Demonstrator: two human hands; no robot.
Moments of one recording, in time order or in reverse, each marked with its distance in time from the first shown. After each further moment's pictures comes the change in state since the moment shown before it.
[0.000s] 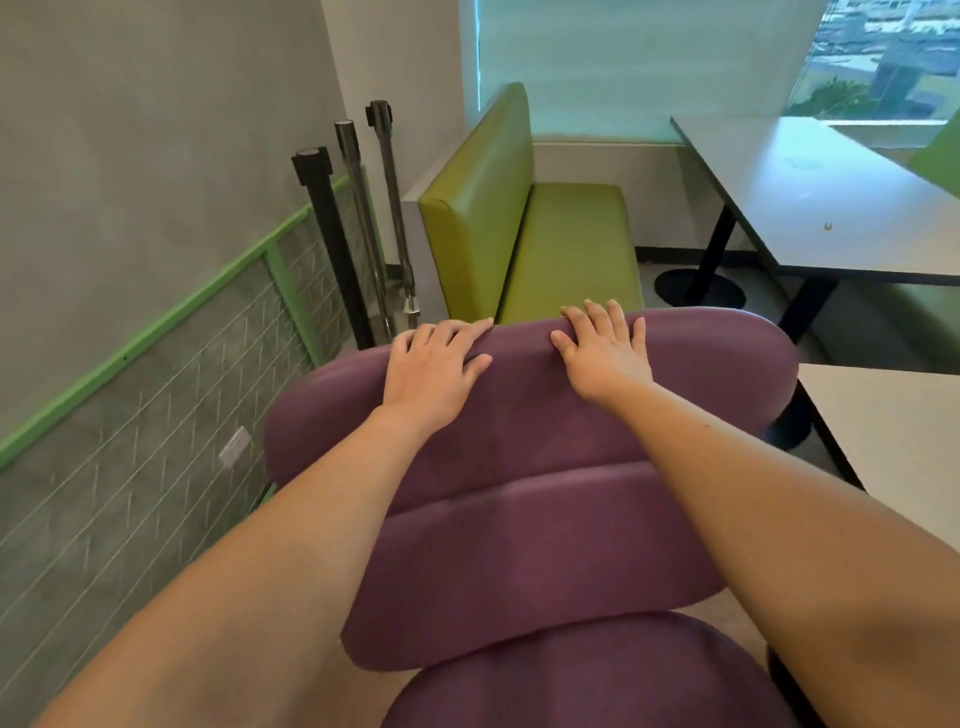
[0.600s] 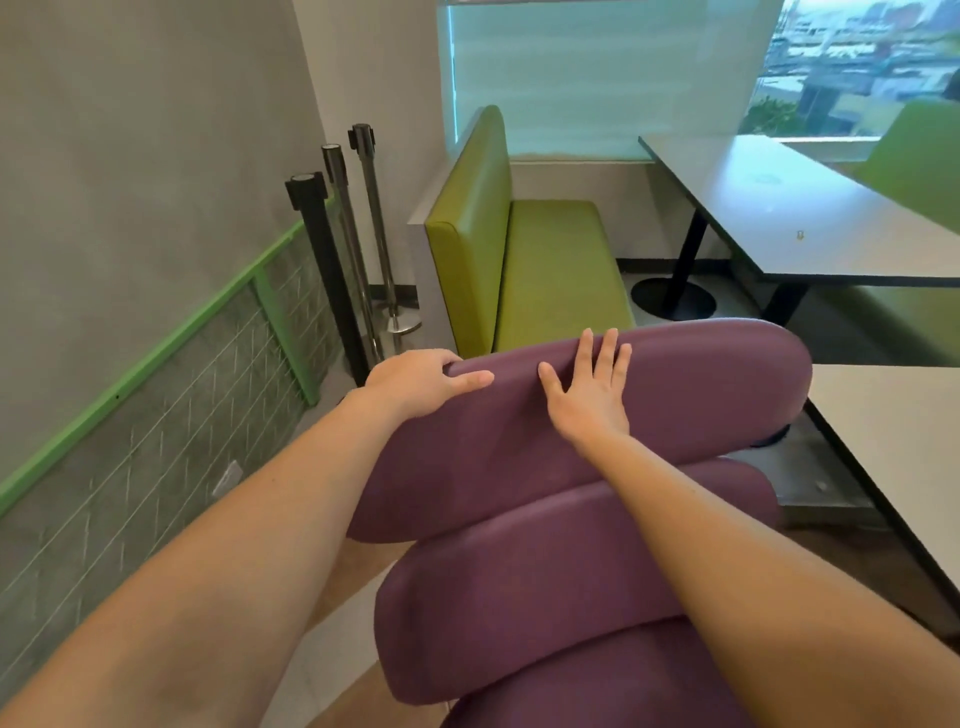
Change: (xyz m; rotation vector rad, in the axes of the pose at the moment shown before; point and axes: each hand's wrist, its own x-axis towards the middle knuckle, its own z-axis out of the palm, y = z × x) left_hand 0.015 -0.079 -0.042 -0.265 -0.459 -0.138; right_hand -0.030 -0.081 0.037 0.302 0.085 0.260
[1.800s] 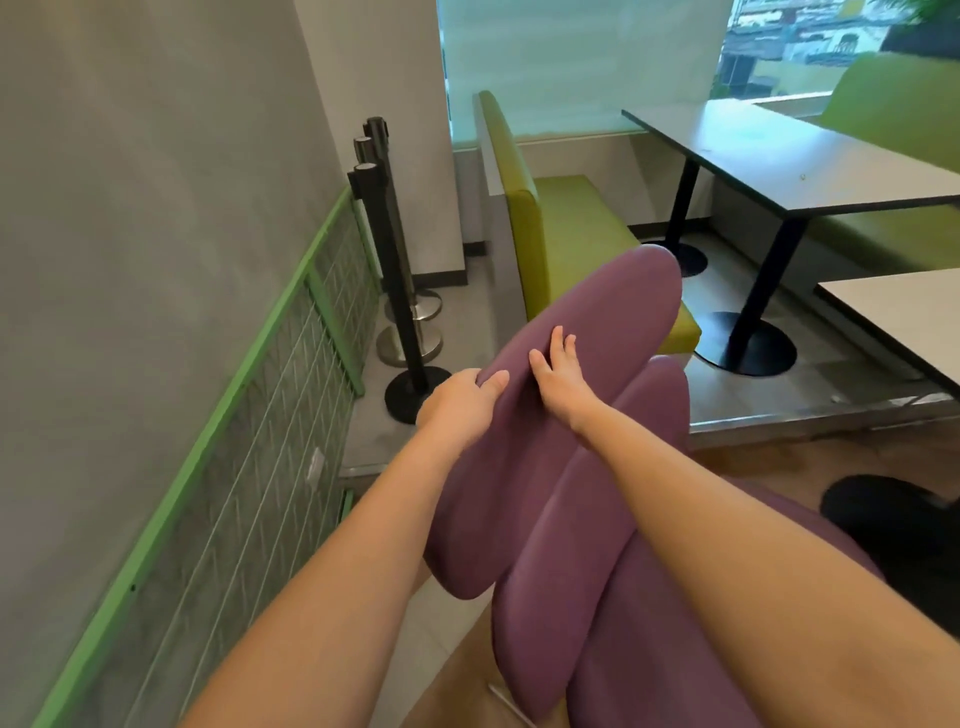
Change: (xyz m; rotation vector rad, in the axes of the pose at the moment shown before) left_hand -0.150 -0.213 -0.032 -0.336 0.023 -0.037; right_hand -0.158 -0.226 0.144 0.479 -0.147 0.117
